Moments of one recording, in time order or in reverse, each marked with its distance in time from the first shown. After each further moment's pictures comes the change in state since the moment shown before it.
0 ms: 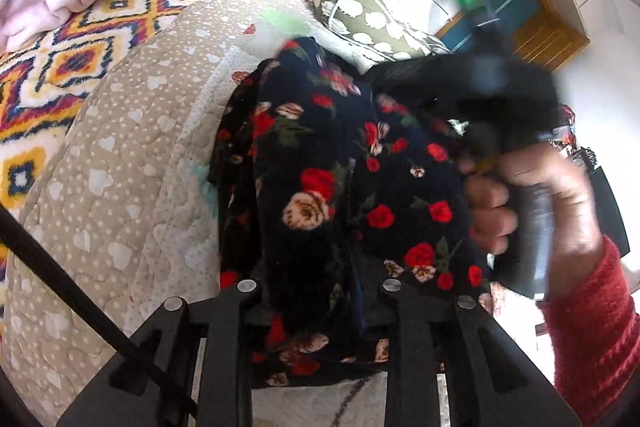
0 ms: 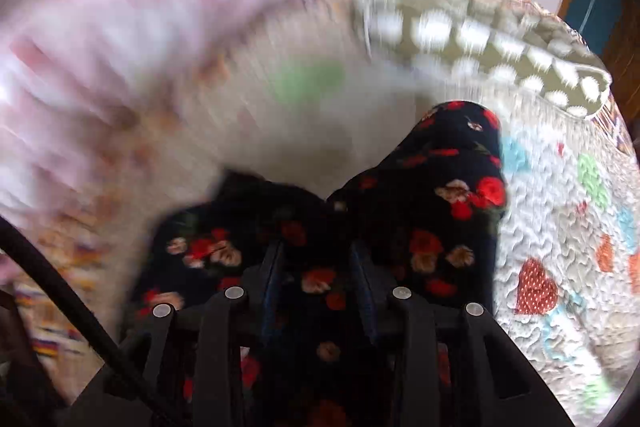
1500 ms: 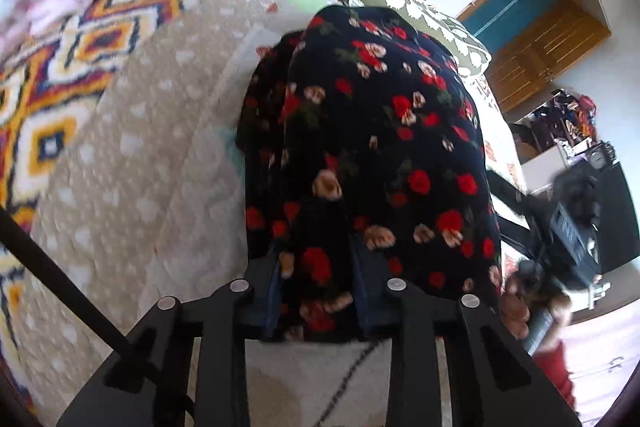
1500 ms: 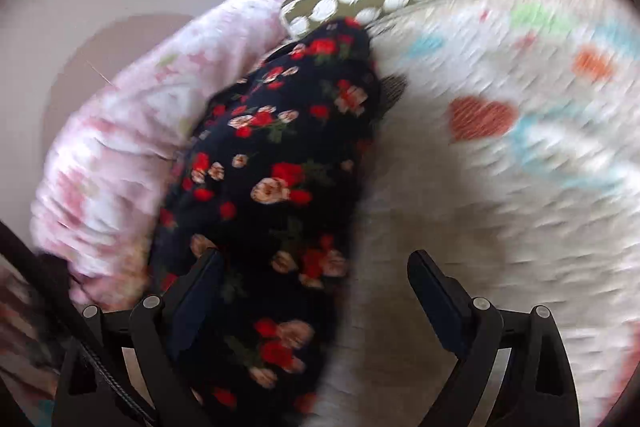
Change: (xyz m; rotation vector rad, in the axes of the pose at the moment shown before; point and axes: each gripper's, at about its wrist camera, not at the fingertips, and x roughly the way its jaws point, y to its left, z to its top) left arm -0.017 -0.003 -0.015 -0.037 0.082 0.078; right arm -0.046 -0.138 -0.162 0.379 -0.246 0.516
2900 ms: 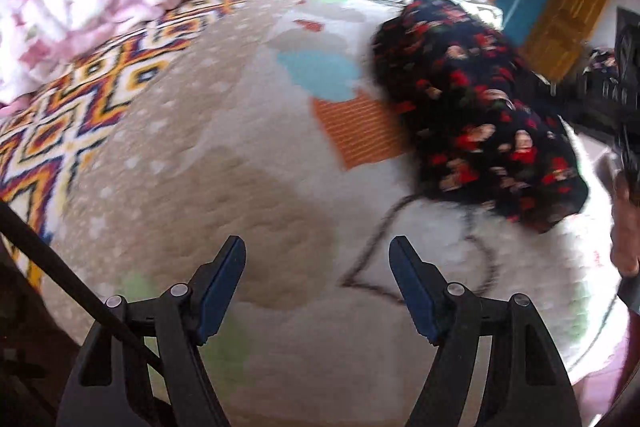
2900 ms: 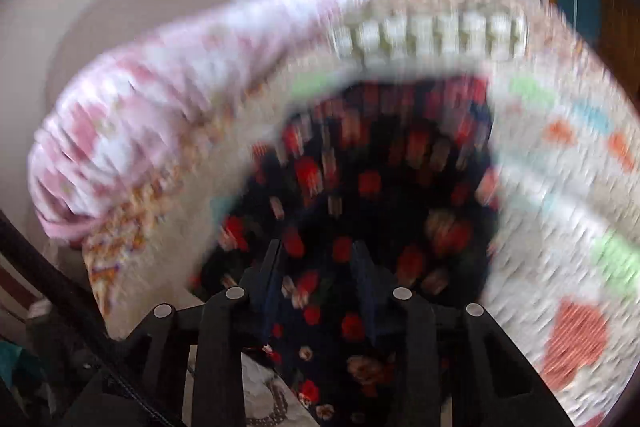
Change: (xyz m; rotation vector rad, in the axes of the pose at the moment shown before) left arm -0.031 -0.015 -0.145 0.135 -0.125 0.325; right arm -0.042 0.059 -0.056 -0.254 0.056 -0.205
